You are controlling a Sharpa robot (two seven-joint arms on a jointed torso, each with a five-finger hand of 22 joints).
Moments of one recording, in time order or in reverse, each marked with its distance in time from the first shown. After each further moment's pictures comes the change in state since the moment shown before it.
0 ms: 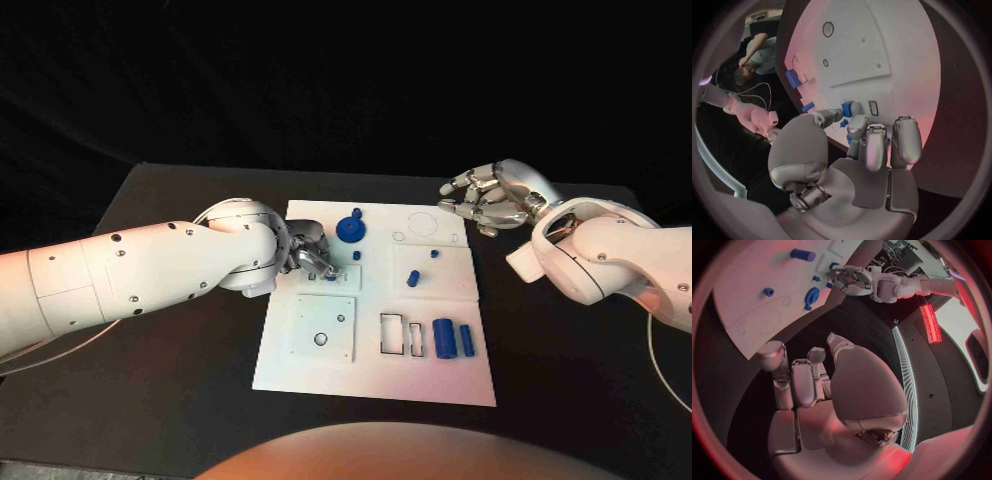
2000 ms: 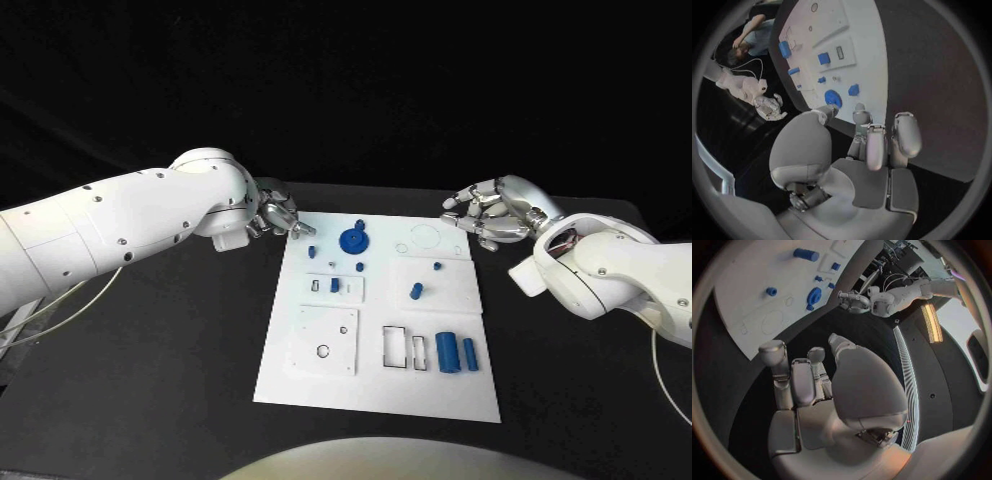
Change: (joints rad) left arm 0.093 0.011 0.076 -0.237 0.082 0.138 0.000; left_hand 0.039 0.020 -0.285 0.056 0.000 -0.092 0.056 -0.100 -0.051 -0.127 0.052 -0.124 -0.170 -0.002 0.027 -0.013 0.000 0.000 -0.042 0.023 -0.036 -0.070; right arm -0.006 0.008 0.000 -0.017 0.006 0.001 0.002; right_hand -0.025 0.001 -0.003 0.003 0.000 -0.003 0.003 0.000 -0.001 -0.011 0.004 -0.004 -0.008 -0.004 0.004 -0.017 -0.018 0.000 -0.021 0.000 -0.043 -0.022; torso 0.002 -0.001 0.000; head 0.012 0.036
